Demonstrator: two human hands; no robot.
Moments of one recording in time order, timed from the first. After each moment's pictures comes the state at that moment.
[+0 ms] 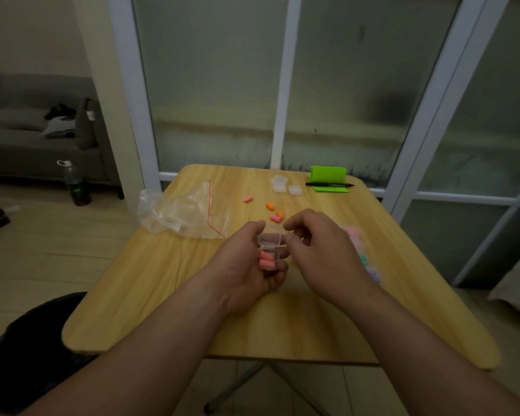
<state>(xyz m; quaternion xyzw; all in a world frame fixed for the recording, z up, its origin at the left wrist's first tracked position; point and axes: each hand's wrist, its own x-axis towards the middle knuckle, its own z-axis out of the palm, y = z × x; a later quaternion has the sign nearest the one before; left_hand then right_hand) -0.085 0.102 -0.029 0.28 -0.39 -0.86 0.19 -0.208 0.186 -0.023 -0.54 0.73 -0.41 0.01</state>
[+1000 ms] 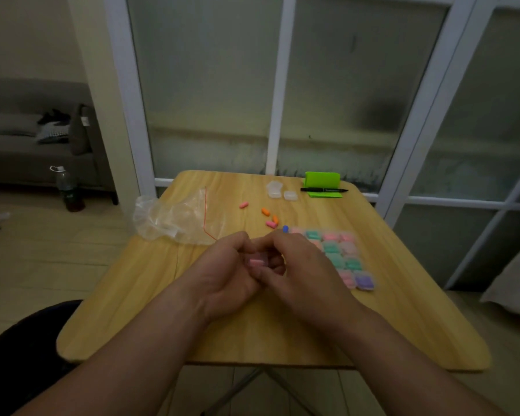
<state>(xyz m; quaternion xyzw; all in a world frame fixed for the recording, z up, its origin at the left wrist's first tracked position) -0.061 0.101 -0.020 0.15 -0.33 -0.92 0.17 -0.189 0.192 -0.033 -0.65 0.67 -0.35 0.01</state>
